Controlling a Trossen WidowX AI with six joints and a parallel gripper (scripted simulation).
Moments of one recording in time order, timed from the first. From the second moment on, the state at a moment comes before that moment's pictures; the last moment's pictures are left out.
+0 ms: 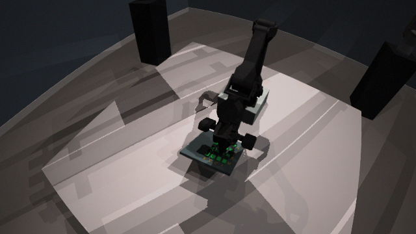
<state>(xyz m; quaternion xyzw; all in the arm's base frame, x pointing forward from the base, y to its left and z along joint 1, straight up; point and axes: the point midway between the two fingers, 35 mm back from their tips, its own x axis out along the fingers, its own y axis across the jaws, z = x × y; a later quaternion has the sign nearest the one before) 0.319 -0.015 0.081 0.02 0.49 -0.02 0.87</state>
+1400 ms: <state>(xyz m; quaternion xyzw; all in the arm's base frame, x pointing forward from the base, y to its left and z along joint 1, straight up) 0.298 -0.014 0.128 0.02 0.49 -0.02 0.87</state>
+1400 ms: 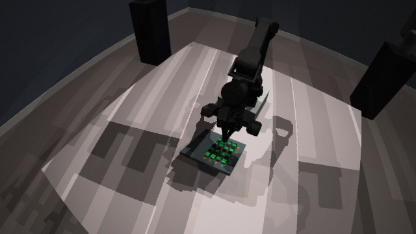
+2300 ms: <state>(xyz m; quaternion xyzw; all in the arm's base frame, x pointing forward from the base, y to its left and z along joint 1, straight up) 0.237 0.012 0.064 0.02 0.49 -0.02 0.87</state>
